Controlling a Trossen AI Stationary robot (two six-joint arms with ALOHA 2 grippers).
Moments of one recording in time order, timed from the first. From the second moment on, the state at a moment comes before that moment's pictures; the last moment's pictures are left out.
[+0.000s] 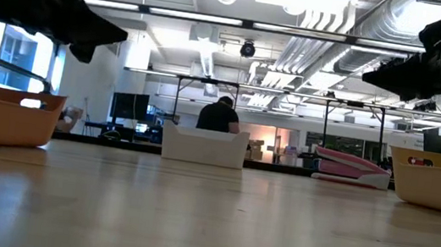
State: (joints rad) left arm 0.28 0.54 0.08 0.38 0.04 -0.08; right arm -0.23 0.21 0.07 0.10 0.08 -0.08
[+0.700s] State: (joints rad) left arm 0.28 0.01 0.01 0.01 -0.04 -0.10; right arm -0.23 0.00 0.05 -0.08 0.17 -0.07
